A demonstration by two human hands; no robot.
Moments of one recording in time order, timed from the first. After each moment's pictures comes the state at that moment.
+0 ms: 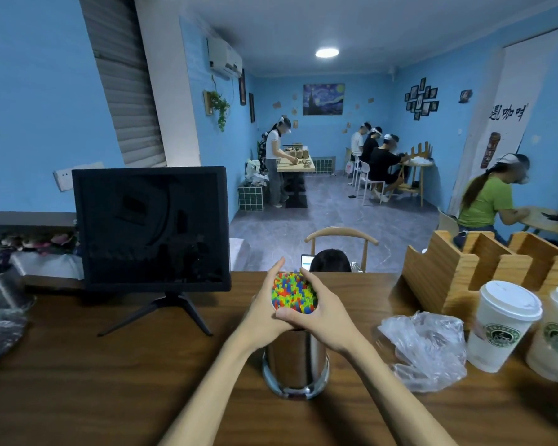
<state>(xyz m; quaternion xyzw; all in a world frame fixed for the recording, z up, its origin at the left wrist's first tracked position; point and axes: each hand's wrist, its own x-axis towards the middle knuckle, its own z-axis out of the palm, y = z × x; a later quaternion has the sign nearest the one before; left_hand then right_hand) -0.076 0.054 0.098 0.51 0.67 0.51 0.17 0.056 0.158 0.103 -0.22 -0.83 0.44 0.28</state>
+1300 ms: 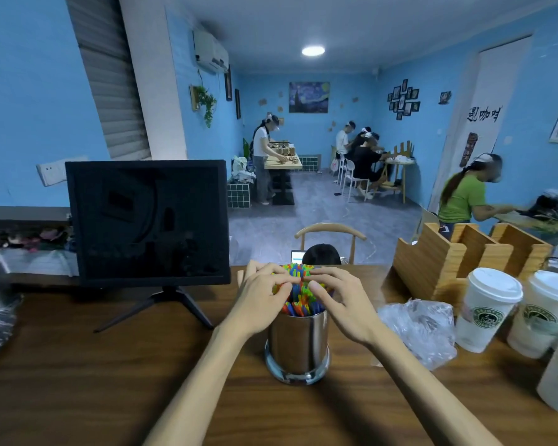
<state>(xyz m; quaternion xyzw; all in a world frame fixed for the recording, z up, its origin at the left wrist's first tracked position) -0.080 0.032 0.126 0.55 0.75 0.37 -0.03 0.081 0.162 0.106 -0.17 -0.88 0.23 0.38</state>
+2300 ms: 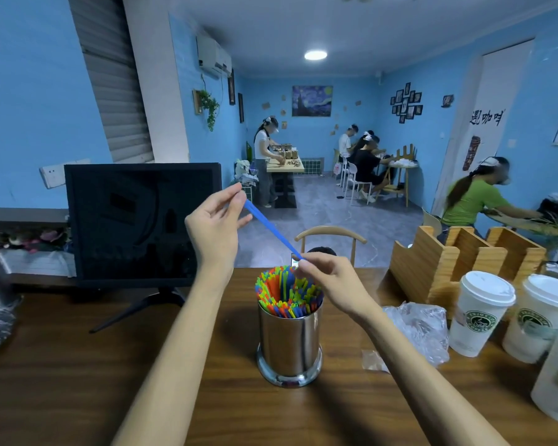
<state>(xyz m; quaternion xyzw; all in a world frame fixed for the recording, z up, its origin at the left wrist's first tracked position) -0.079 0.031 0.234 0.30 0.45 0.84 0.02 0.075 0.168 0.148 -0.13 -0.79 0.48 0.36</state>
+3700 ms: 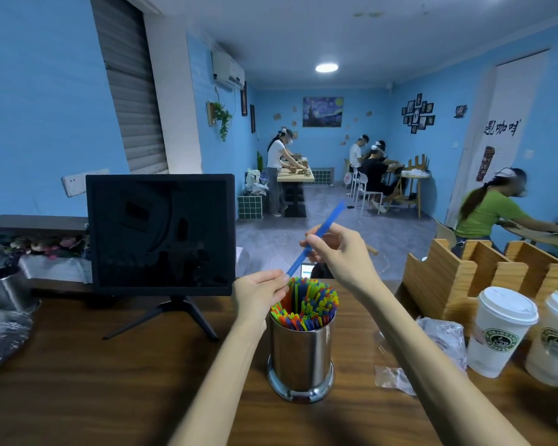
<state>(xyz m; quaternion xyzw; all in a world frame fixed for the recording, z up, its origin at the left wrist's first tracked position) -0.059 0.045 0.156 0.16 0.60 0.75 0.23 0.052 0.160 0.209 -0.15 -0.76 0.47 0.43</state>
